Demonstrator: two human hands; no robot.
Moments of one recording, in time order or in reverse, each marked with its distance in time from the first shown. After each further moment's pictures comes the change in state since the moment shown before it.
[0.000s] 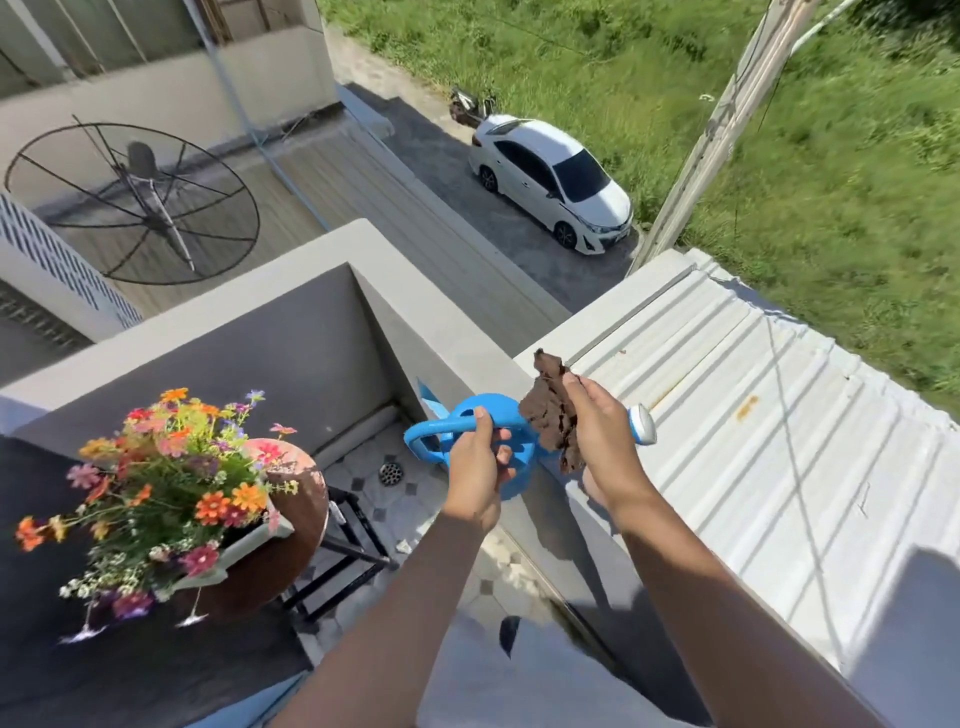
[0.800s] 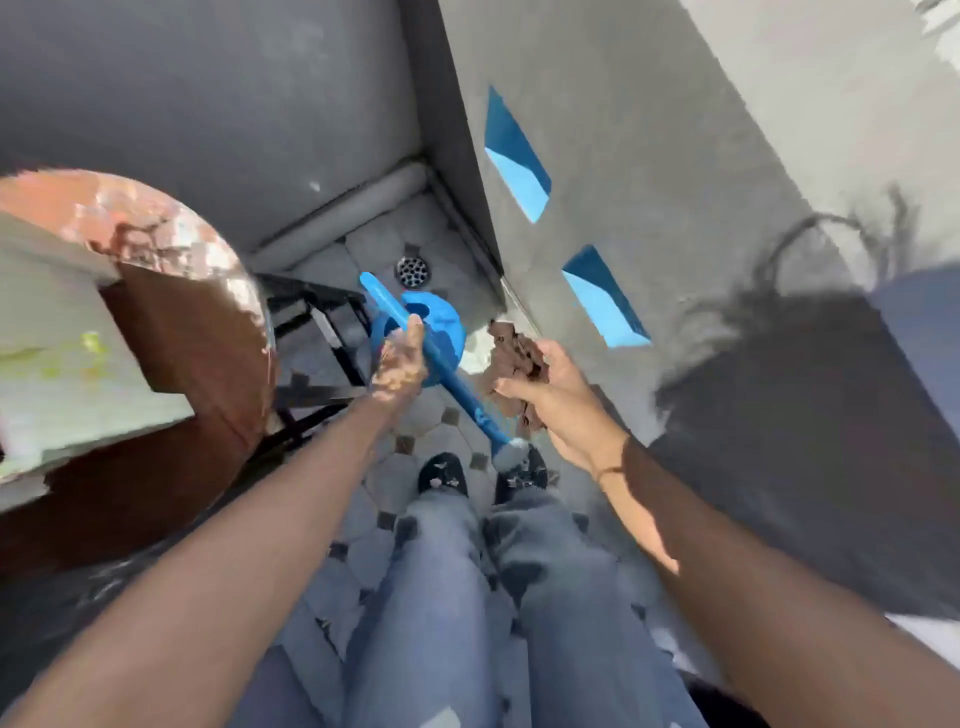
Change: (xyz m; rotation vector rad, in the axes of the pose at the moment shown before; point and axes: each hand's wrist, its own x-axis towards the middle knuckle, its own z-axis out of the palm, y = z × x) left_hand 0.326 -0.236 -0.335 0.616 0.315 -0.287; right_hand 0.130 0.423 0.095 -0.253 -0.298 0.556
